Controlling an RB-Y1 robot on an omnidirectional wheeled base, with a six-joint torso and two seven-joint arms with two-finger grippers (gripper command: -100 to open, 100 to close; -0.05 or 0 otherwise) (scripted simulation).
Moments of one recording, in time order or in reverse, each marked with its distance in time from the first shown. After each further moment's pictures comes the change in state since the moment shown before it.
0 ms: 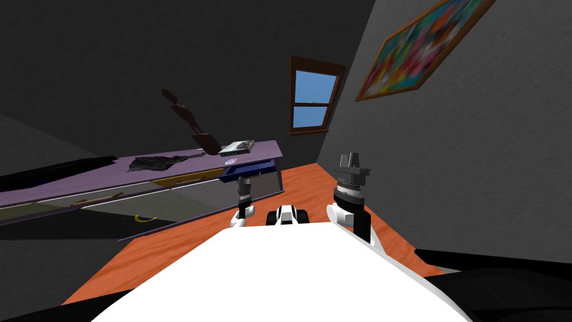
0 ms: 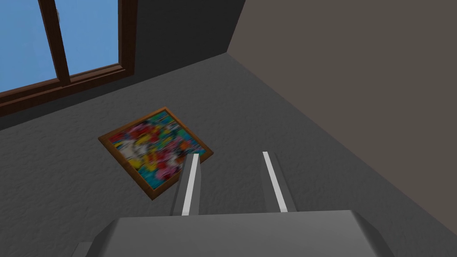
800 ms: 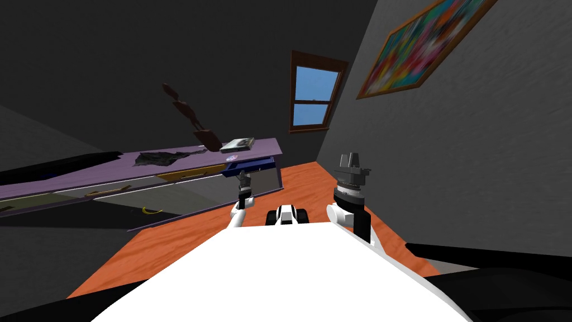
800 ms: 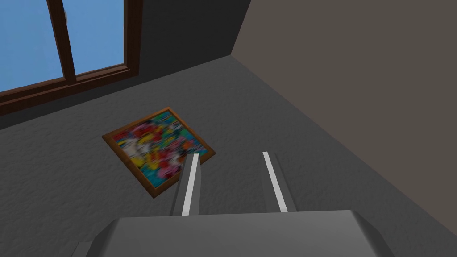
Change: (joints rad) left arm -0.108 0.051 -0.001 -0.011 0.019 0.156 0.014; right arm 0.000 0.000 0.000 0.000 0.000 0.000 0.000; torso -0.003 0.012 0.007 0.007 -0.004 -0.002
